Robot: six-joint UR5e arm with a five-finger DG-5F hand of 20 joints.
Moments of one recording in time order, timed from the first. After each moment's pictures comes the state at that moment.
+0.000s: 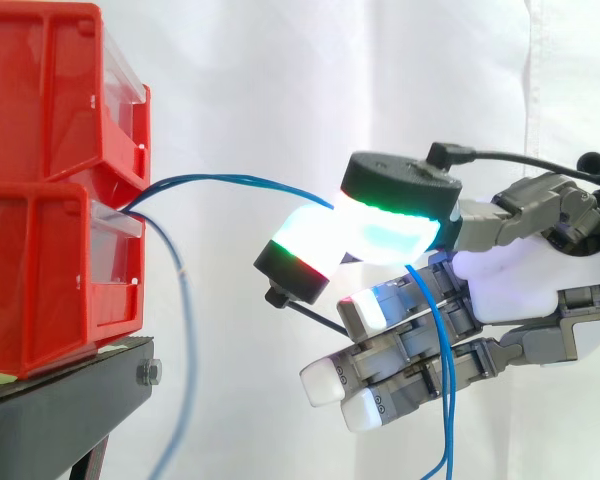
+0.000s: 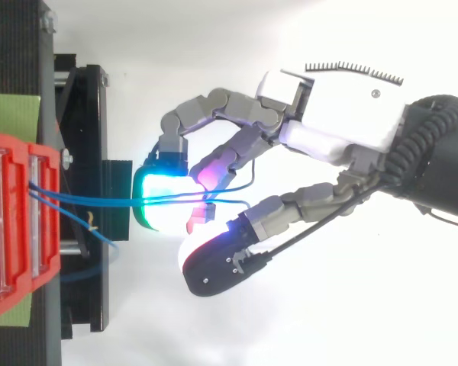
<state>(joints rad) 0.22 -2.27 -1.16 -2.99 -1.11 0.01</state>
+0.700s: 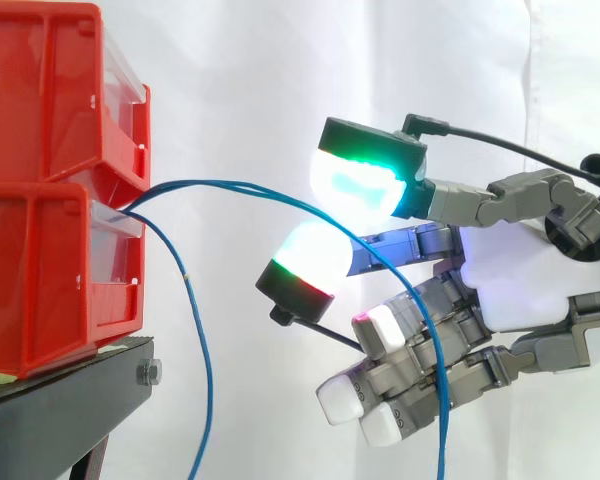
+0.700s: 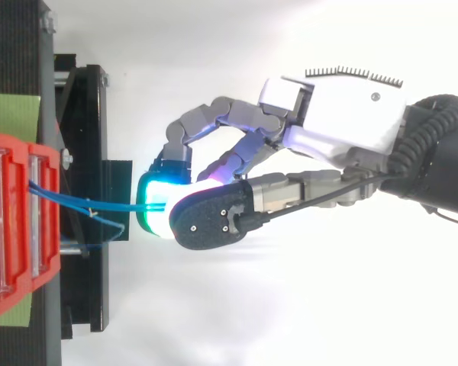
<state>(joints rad) 0.22 -2.26 -1.16 -3.03 -1.15 0.01</state>
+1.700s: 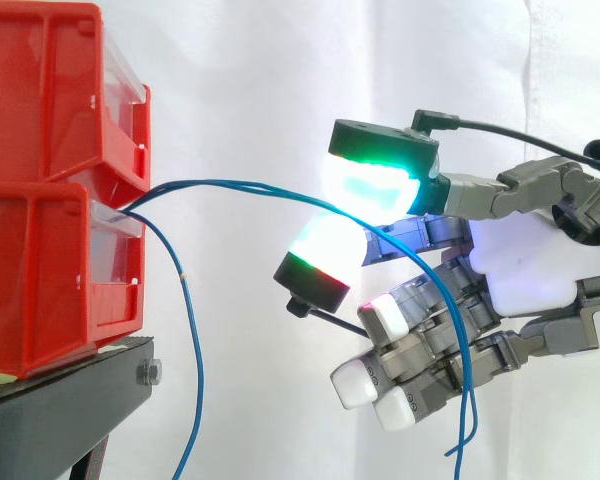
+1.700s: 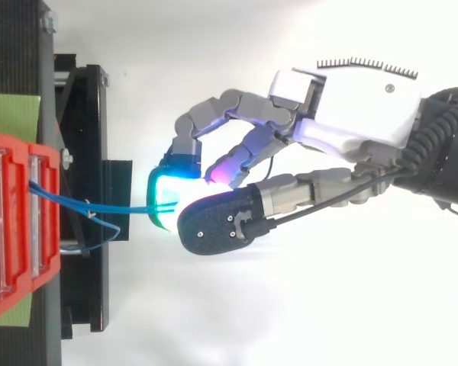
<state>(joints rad) 0.21 -2.25 -1.16 -3.07 -1.15 0.01</state>
